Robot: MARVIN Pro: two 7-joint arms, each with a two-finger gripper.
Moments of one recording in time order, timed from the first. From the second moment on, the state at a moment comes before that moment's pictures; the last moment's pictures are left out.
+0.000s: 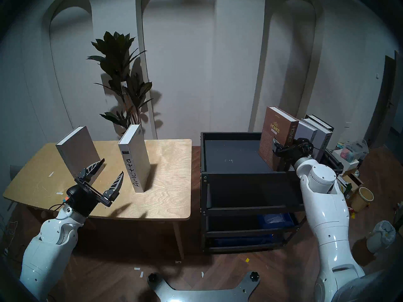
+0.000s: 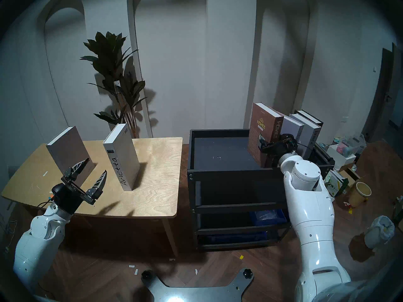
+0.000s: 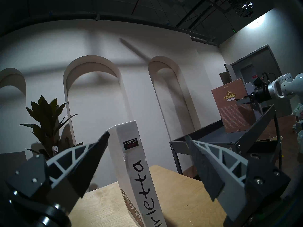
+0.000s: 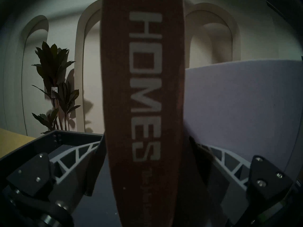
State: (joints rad) left arm 1.96 -0.85 -1.75 -1.61 -0.66 -0.66 -0.53; right arm -1.34 -1.29 1.75 -1.50 0.20 0.16 0.24
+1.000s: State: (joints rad) left arm 1.96 -0.85 -1.75 -1.62 -0.67 -0.66 -0.52; right arm -1.27 -1.31 1.76 -1.59 0.23 0.17 0.23
